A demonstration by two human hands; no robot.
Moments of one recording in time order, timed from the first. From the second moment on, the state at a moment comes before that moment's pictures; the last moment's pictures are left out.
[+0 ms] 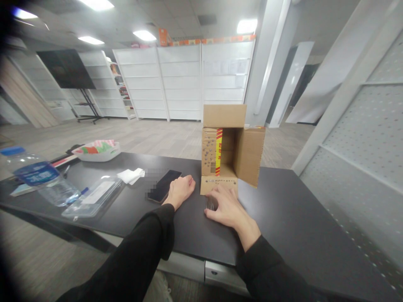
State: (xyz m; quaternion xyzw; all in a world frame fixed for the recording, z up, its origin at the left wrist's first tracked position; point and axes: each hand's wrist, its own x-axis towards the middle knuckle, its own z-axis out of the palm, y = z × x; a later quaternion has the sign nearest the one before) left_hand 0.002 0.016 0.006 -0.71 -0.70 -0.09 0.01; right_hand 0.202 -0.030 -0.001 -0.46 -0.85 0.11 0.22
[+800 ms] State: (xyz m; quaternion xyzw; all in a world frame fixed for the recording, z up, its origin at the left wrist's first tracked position) left_hand 0.002 0.017 0.005 -0.71 -0.70 -0.09 0.01; right_hand 0.198 -0.030 0.001 -0.45 -0.86 0.11 0.22
